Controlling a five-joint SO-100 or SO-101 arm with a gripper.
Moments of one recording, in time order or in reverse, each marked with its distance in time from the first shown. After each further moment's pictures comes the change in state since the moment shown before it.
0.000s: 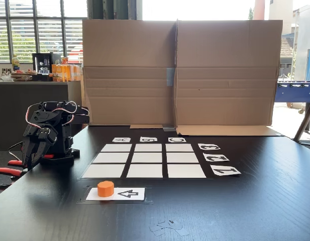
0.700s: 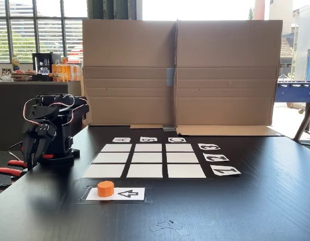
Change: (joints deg) arm -0.6 -26.2 -16.5 0.1 -3.4
